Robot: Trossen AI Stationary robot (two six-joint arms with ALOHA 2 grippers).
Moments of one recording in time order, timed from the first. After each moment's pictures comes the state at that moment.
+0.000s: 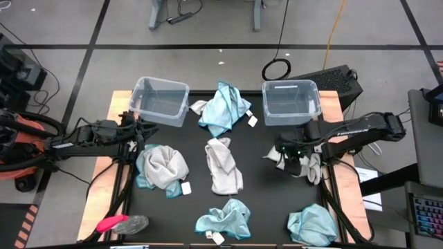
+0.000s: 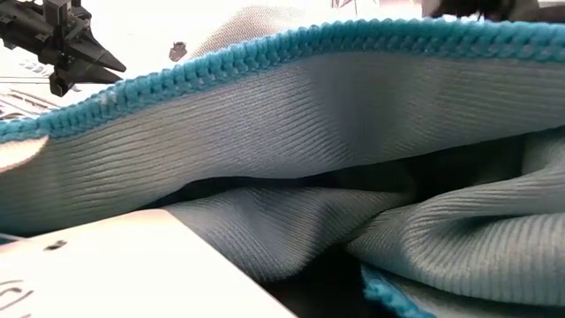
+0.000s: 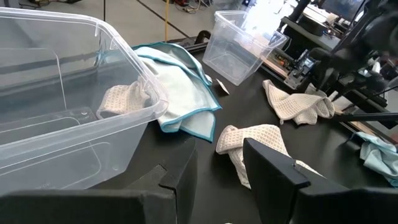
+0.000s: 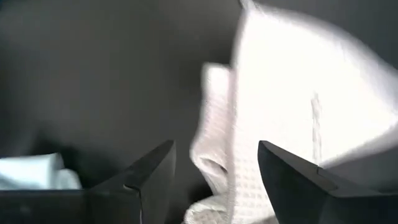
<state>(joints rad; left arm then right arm) 0.05 0.14 0.48 -0.70 -0.35 -0.57 0.06 1.18 0.88 -1.18 -0.12 0.43</state>
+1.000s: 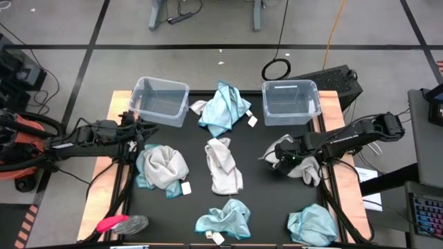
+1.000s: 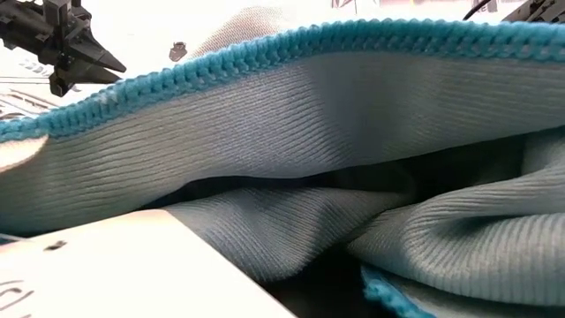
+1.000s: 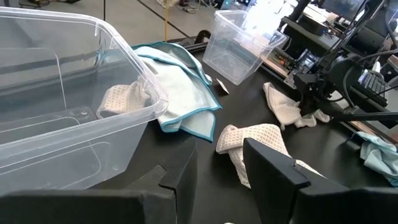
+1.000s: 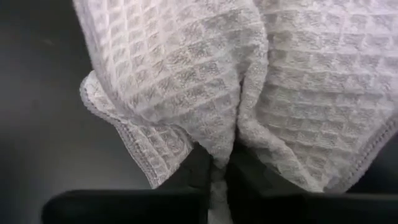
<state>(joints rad) 0.05 0.14 0.48 -0.70 -0.35 -0.57 0.06 1.22 0.48 -0.73 -0.07 0.96</state>
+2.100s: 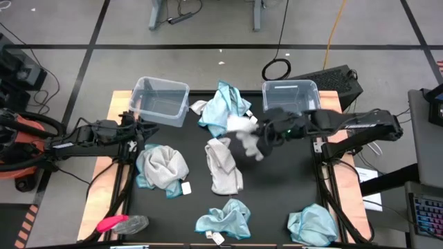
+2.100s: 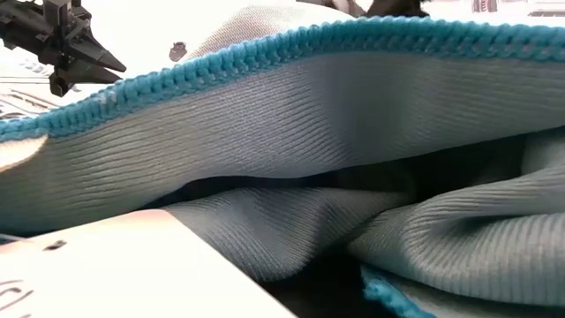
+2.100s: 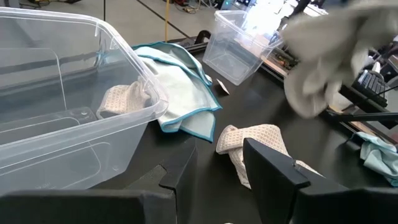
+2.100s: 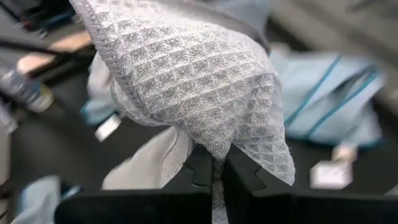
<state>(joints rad) 0.05 0.14 0.48 -0.70 -0.35 -0.57 0.05 1.23 1.28 -0.73 0.31 0.49</state>
